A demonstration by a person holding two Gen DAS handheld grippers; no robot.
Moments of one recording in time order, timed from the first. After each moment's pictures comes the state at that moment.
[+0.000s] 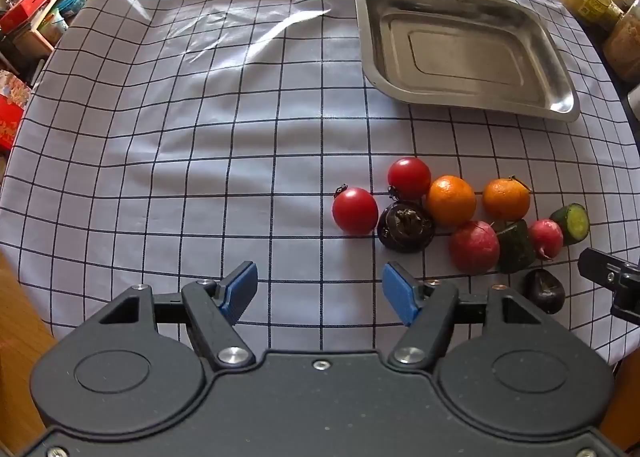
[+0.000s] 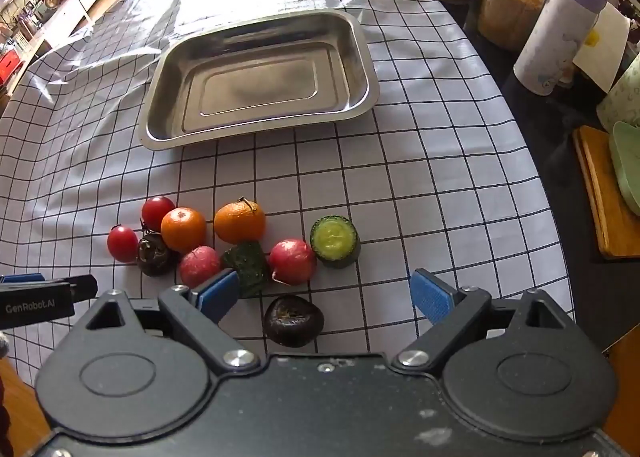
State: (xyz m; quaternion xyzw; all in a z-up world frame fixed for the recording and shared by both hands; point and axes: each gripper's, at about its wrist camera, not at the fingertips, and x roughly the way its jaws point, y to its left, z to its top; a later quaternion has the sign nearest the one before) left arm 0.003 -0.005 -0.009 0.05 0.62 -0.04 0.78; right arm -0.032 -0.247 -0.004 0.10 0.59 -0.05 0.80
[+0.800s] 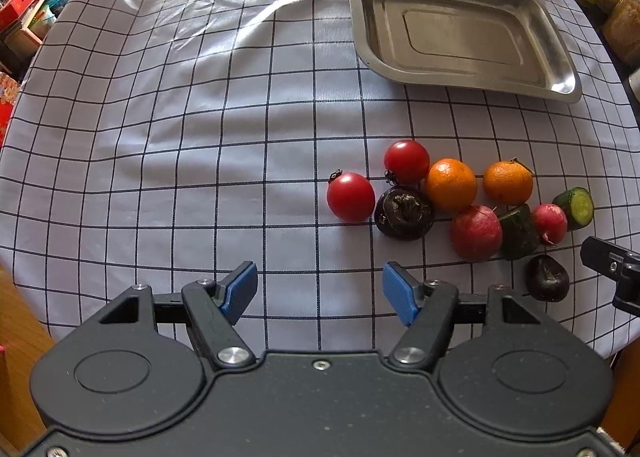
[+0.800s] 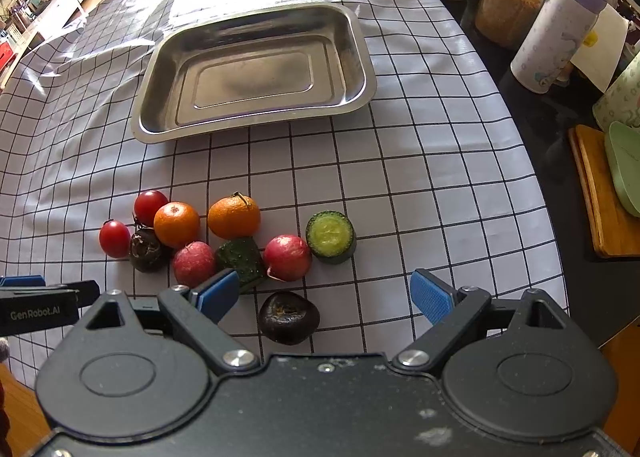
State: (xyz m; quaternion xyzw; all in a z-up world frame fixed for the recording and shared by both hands) left arm 0.005 -0.006 -0.019 0.06 0.64 -0.05 0.77; right arm -0.028 -0.244 -0.005 0.09 0.61 -0.06 0.79
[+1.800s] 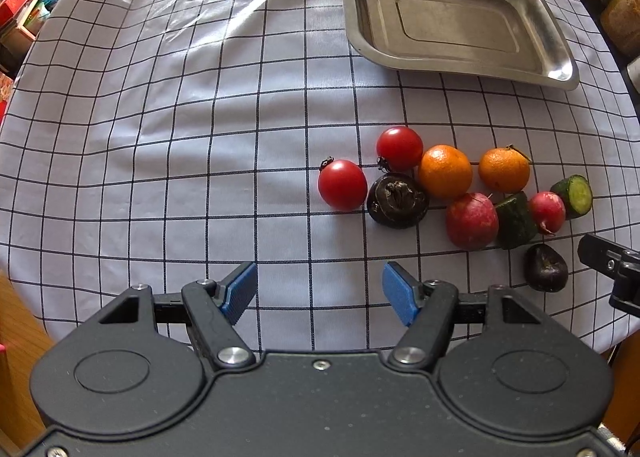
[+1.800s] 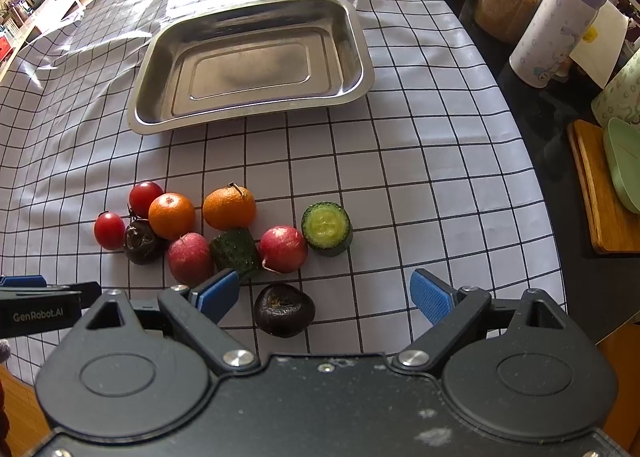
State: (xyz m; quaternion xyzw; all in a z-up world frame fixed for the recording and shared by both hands) left arm 0.001 -0.011 -0.022 0.07 0.64 -0.05 0.76; right arm -0.028 -0.245 -0.008 0.09 0.62 -0.06 0.78
